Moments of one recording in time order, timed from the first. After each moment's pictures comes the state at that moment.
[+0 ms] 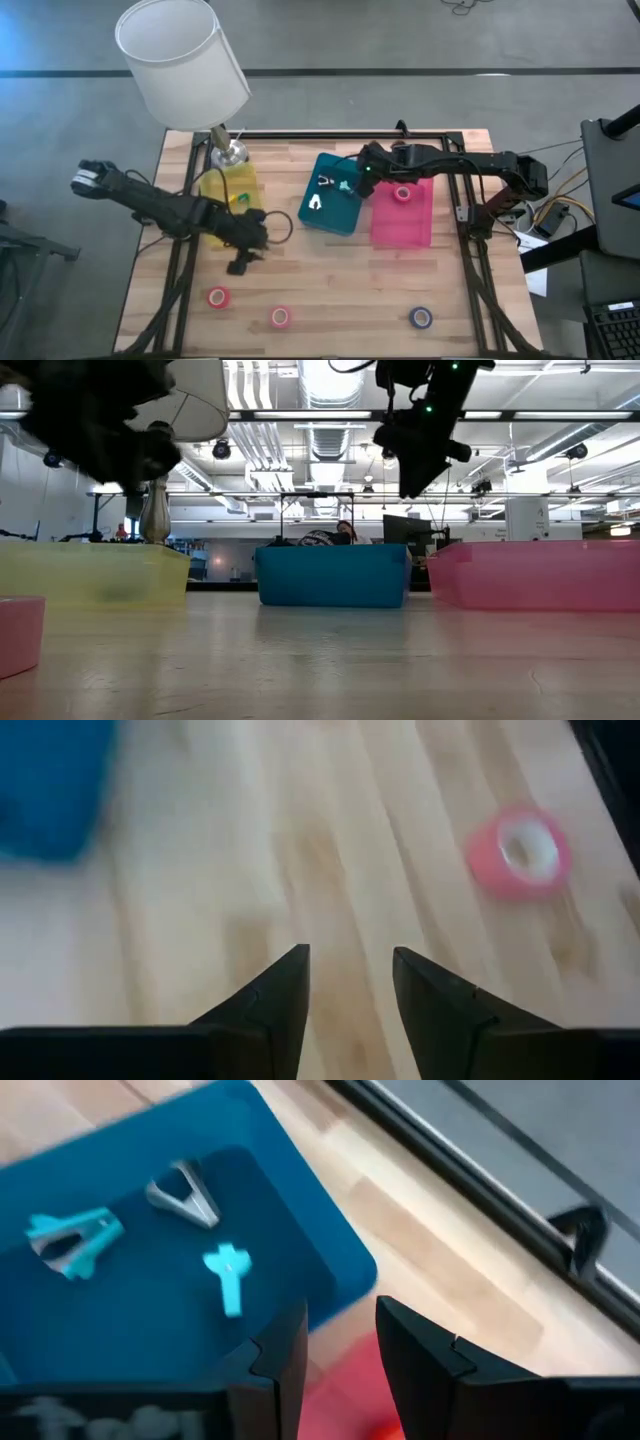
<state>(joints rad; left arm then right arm) -0.27 1.07 0.70 -0.53 0.09 -0.10 -0.22 1.55 1.27 -0.85 0.45 0.54</state>
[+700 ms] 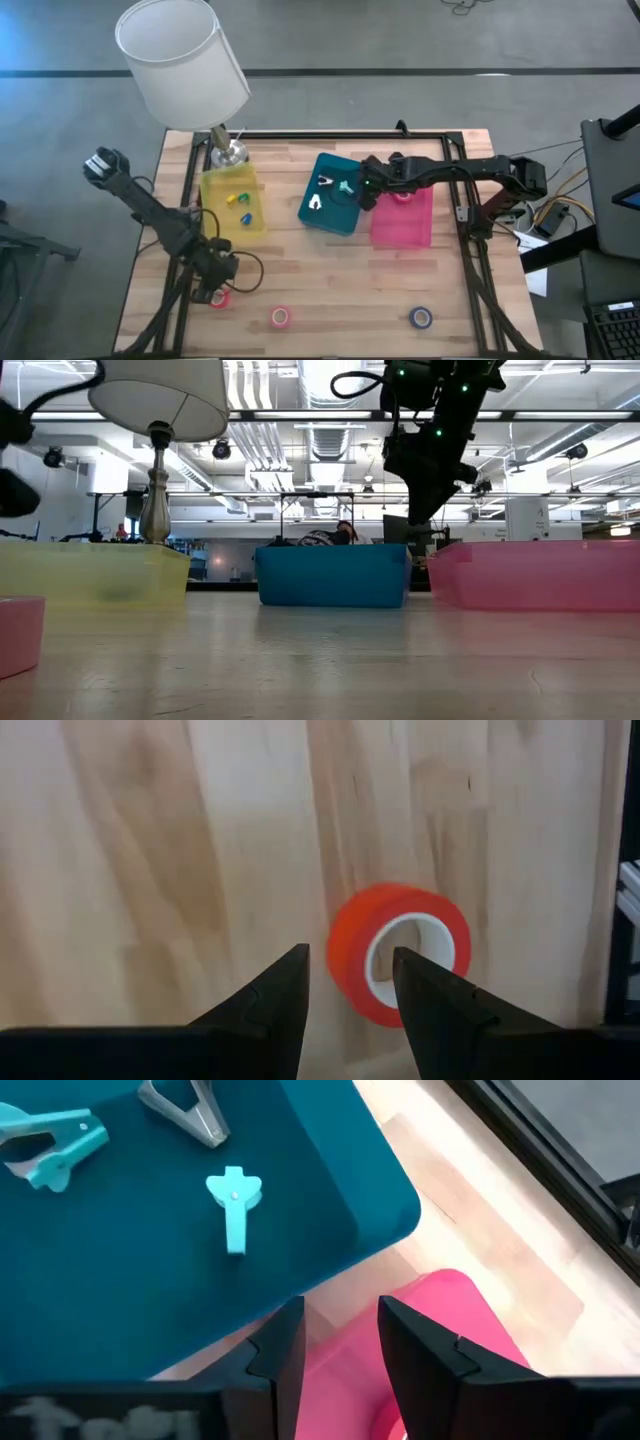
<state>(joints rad) -0.72 1.07 0.58 -0.69 0.16 -0.66 -0.18 1.56 1.13 -0.77 0.42 0.52</state>
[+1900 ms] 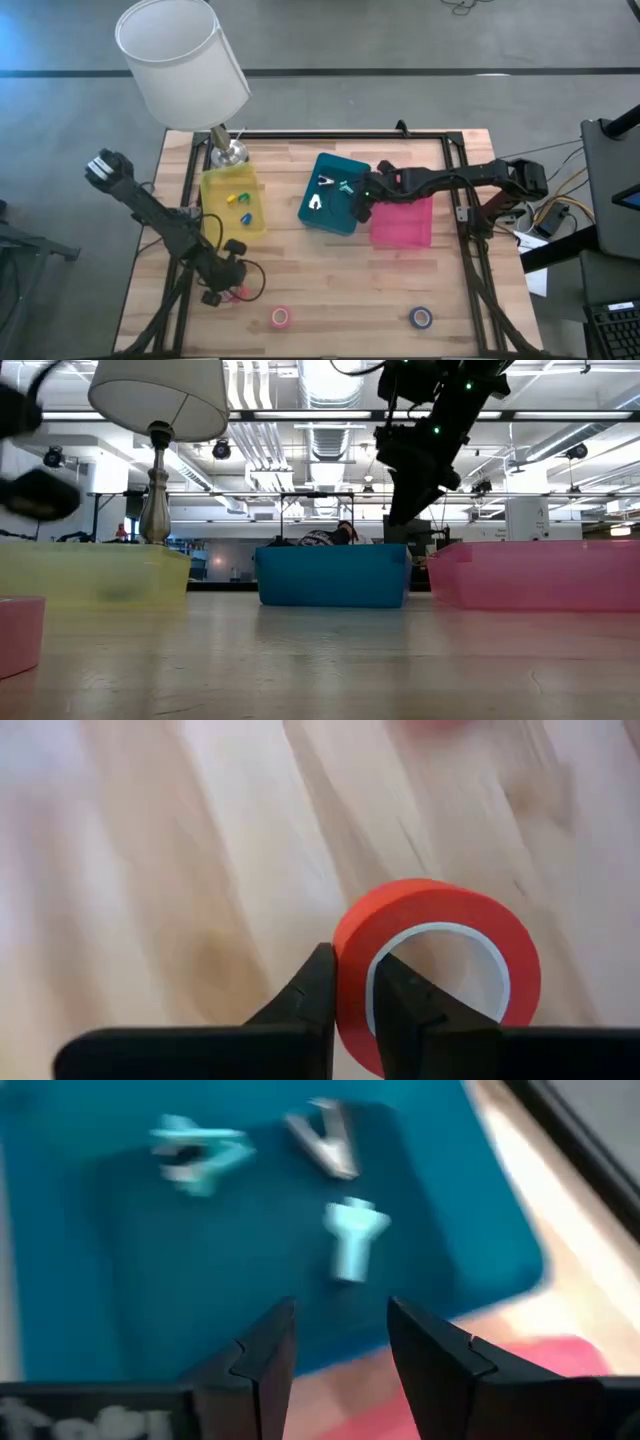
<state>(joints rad) -0.73 1.14 0.51 -0.41 -0.09 -0.40 -0.09 1.56 1.06 -0.55 0.37 0.40</state>
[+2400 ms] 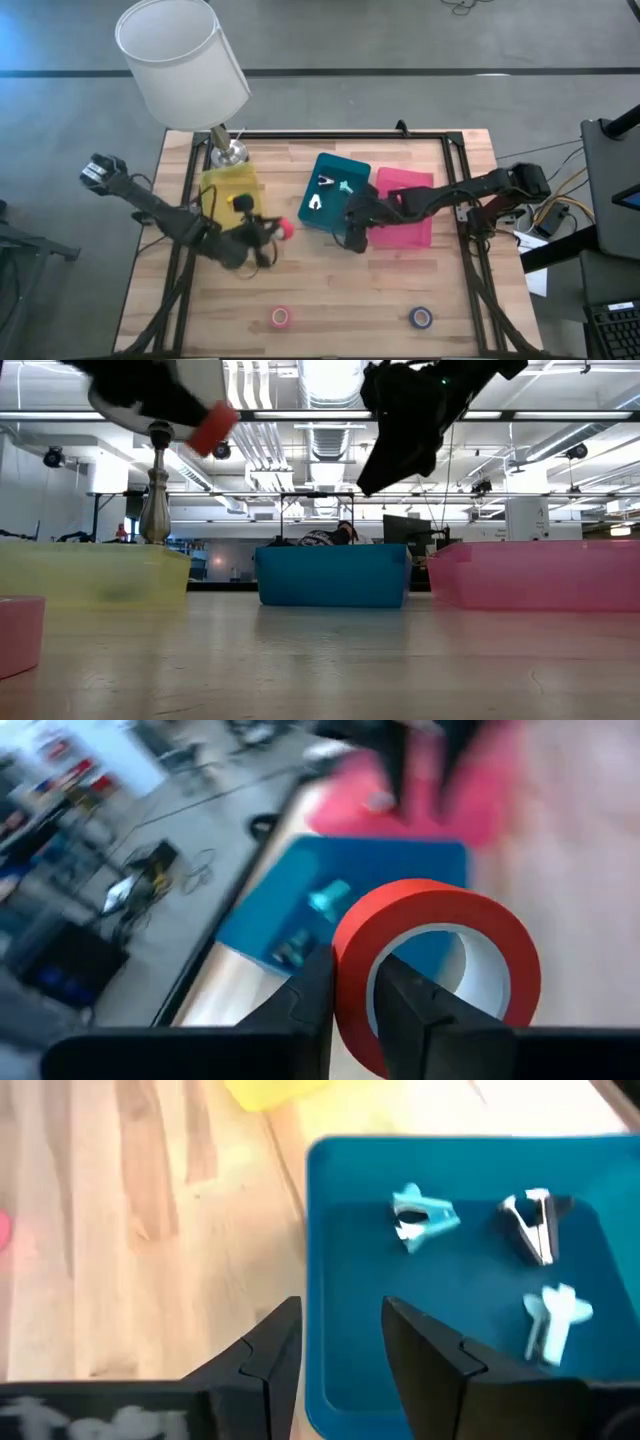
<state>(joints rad) -0.49 1.14 0.75 -0.24 -0.93 -0.07 0.10 1.56 1.06 -0.34 0.23 0.34</state>
